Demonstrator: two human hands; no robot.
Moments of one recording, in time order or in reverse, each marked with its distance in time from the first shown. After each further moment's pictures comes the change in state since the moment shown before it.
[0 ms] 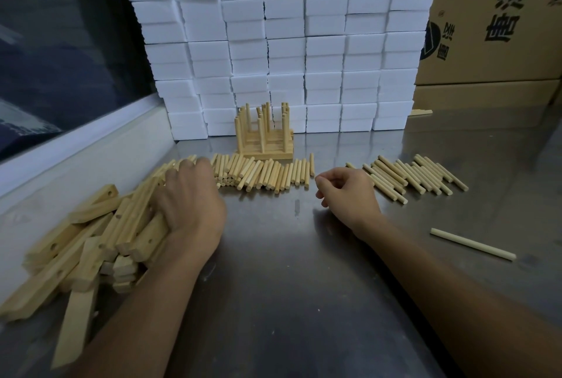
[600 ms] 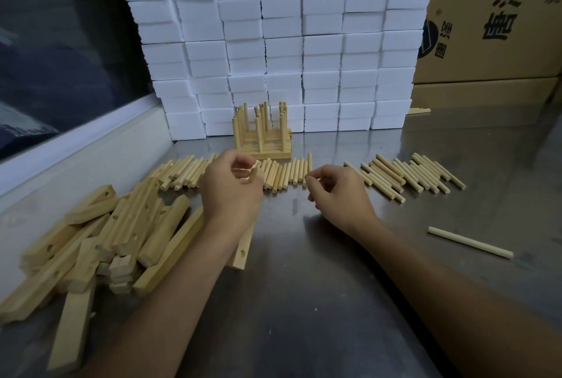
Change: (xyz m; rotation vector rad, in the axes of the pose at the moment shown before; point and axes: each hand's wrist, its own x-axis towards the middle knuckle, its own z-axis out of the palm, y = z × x) left_hand -0.012 0.037 0.006 -0.978 -0.051 -0.089; right_hand -0.009 -0.009 0.002 -0.079 -0.020 -0.156
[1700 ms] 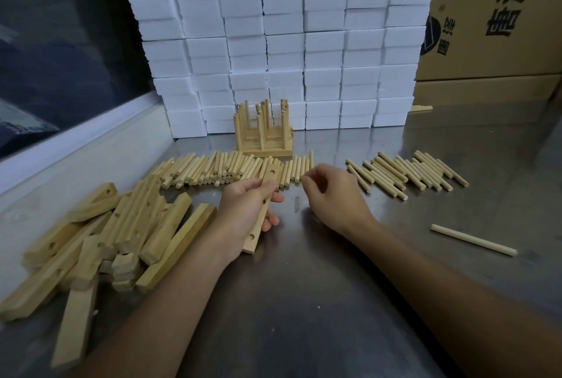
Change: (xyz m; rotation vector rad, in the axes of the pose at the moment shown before) left_hand -0.003 -0.025 0.006 -0.382 -0.428 -0.459; right_hand -0.003 -0.005 0.009 -0.123 -0.019 -0.019
